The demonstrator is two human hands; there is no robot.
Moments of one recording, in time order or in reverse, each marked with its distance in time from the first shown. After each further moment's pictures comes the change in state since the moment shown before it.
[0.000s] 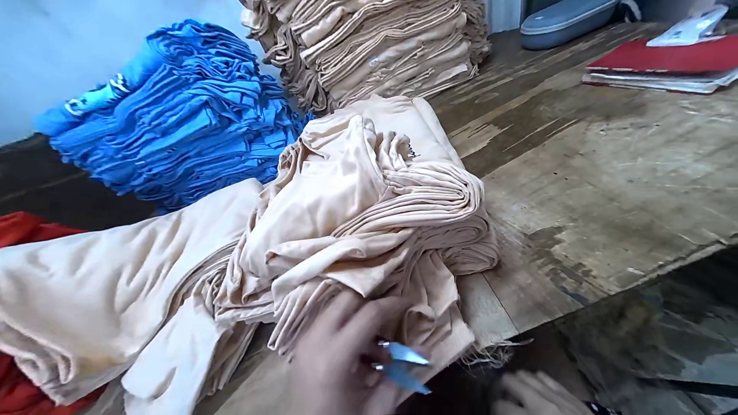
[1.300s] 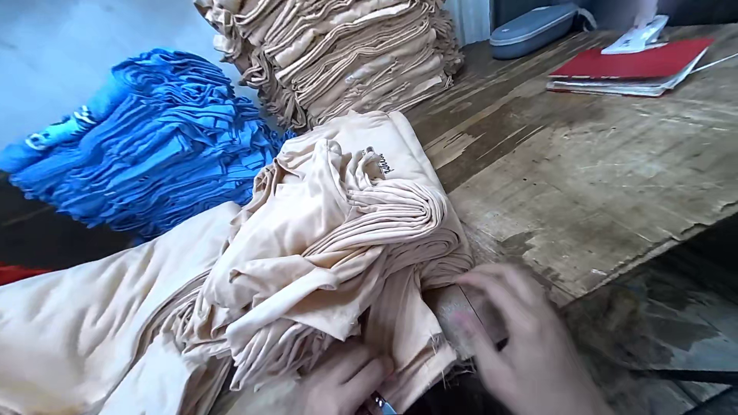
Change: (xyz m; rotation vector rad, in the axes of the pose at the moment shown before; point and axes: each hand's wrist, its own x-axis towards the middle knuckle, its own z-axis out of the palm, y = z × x) left_hand -0.033 -0.042 0.041 0.036 -0.181 0.235; right_hand 0.072 -0.017 -0.060 -0.099 0.822 0.152
